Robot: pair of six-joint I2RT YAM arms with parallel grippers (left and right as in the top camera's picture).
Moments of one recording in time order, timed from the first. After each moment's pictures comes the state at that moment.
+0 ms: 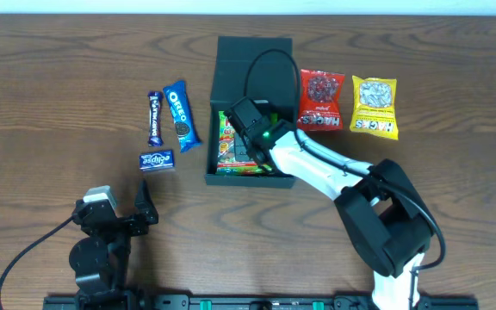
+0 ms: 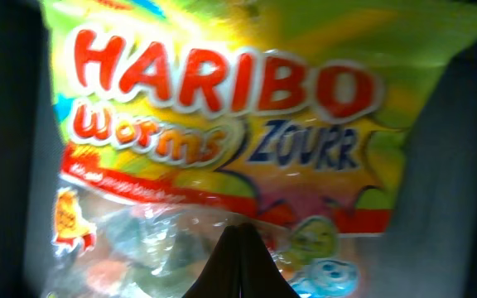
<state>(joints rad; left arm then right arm) 0.17 0.01 0.11 -0.35 0.11 -0.18 0.69 2.02 1.34 -0.50 0.17 0.60</state>
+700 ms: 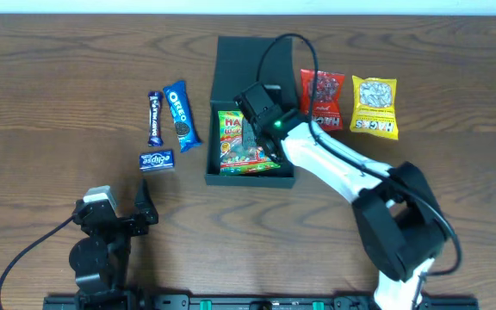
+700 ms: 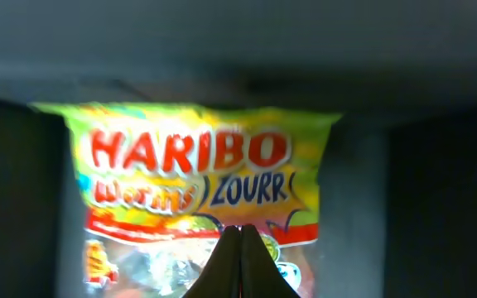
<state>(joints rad) 0.17 0.01 0.11 -0.35 0.11 -0.18 0.64 1.95 1.38 -0.51 0.21 0.62</state>
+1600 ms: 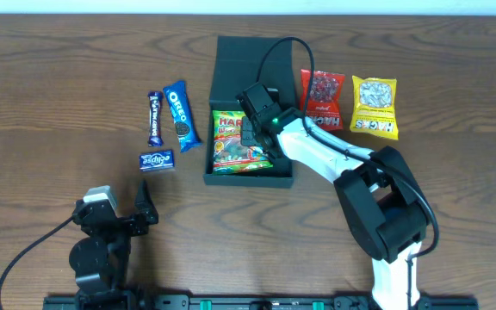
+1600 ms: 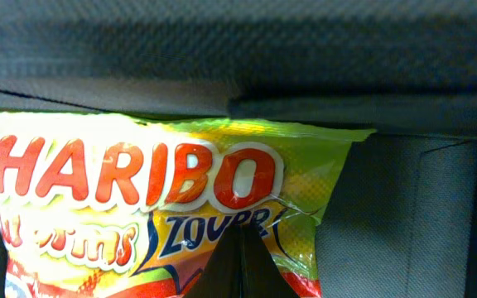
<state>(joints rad) 0.17 0.01 0.11 -0.35 0.11 -0.18 0.61 2.09 1.39 -0.43 0.10 0.63</state>
